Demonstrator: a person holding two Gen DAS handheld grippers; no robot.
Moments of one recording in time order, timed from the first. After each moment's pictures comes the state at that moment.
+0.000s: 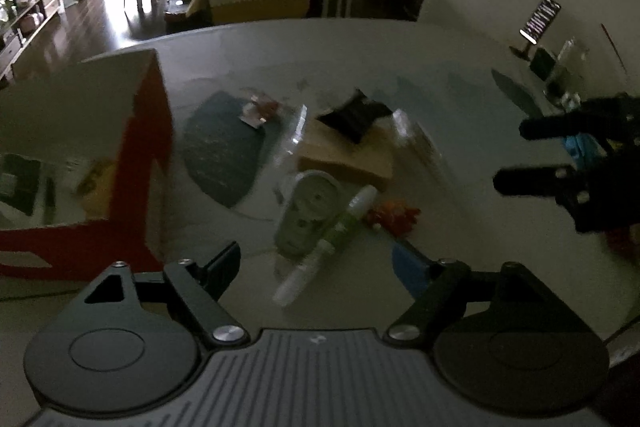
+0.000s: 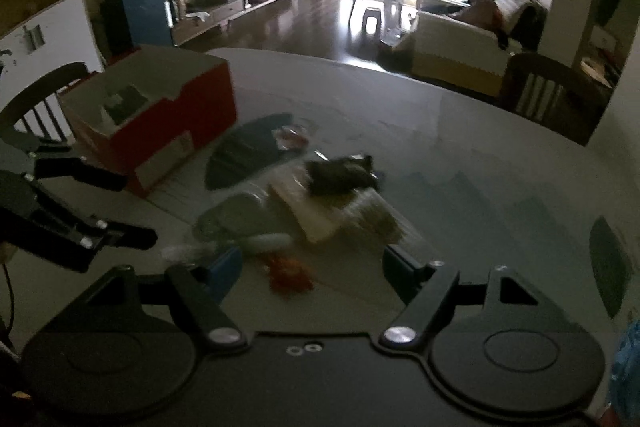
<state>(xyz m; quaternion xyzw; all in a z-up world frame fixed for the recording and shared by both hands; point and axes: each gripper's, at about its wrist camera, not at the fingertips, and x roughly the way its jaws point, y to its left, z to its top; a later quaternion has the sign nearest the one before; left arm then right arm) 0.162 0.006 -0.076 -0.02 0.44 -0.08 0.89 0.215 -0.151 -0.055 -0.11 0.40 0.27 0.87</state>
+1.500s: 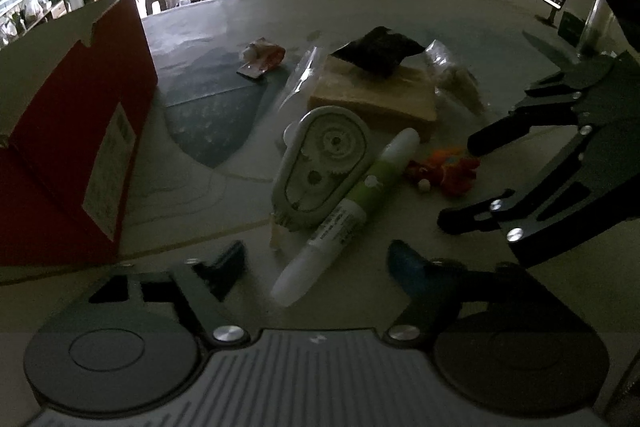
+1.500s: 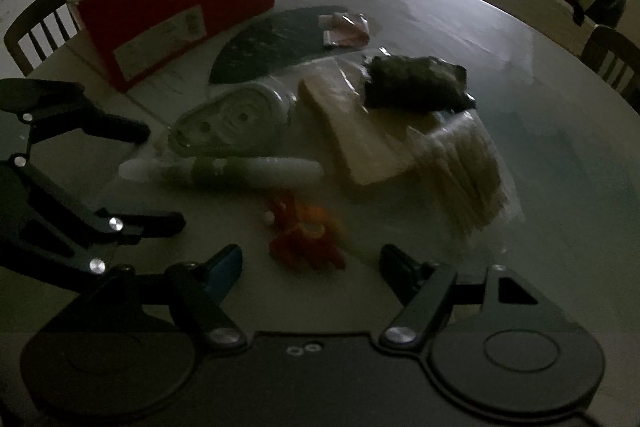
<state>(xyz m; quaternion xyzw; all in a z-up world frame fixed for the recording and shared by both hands) 0.177 -0.006 -0.162 0.01 0.43 -0.05 0.90 0.261 -0.098 -0.157 -0.19 0.46 0.34 0.79</state>
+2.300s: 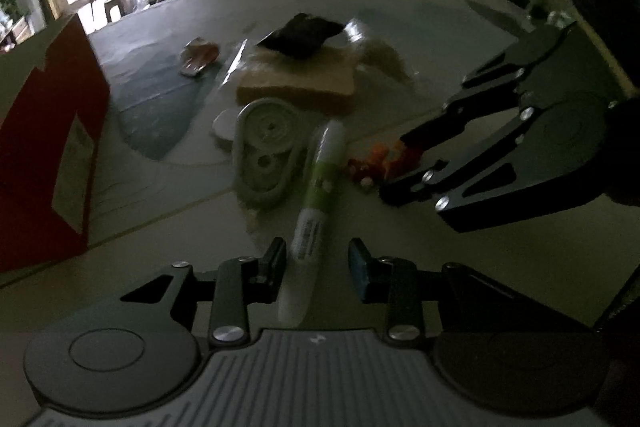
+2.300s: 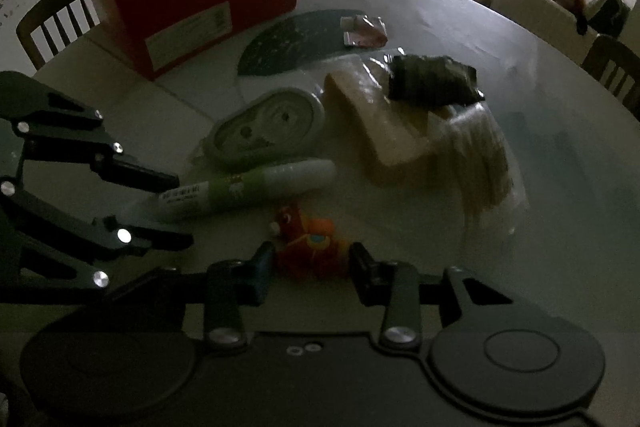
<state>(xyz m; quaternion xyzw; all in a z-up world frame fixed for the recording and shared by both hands) 0.151 -0.041 -0.146 0.05 0.45 -0.11 0.88 0.230 -0.109 -0.152 -0.19 0.46 0.35 0.80</state>
